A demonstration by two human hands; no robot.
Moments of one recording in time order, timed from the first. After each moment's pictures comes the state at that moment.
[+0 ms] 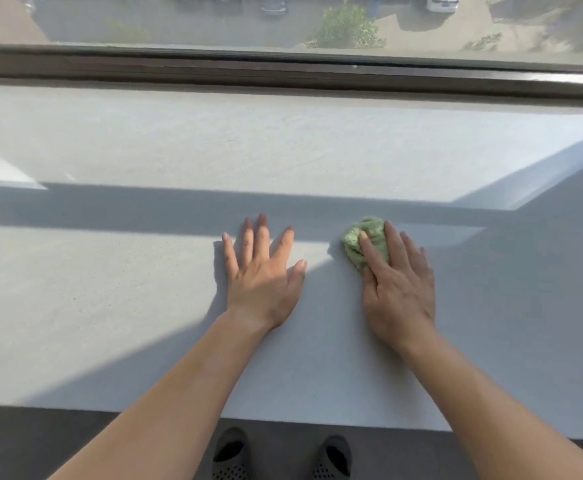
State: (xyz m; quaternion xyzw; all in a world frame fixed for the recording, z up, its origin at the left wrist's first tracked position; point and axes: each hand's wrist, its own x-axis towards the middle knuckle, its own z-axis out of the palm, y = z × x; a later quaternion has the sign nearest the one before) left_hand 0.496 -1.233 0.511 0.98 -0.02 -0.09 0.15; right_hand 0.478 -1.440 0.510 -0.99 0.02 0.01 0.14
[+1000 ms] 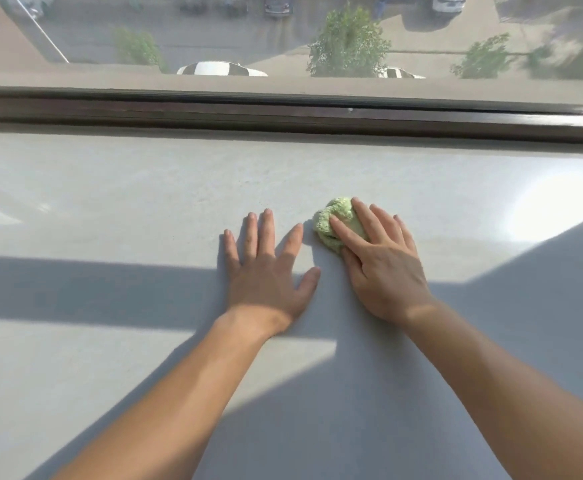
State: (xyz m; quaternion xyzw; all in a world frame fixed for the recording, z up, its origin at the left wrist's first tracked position) left_hand 0.636 -1.267 0.506 0.99 -0.04 -0.10 0.05; right_hand 0.653 -1.461 0.507 -0.99 -0.11 0.02 0.12
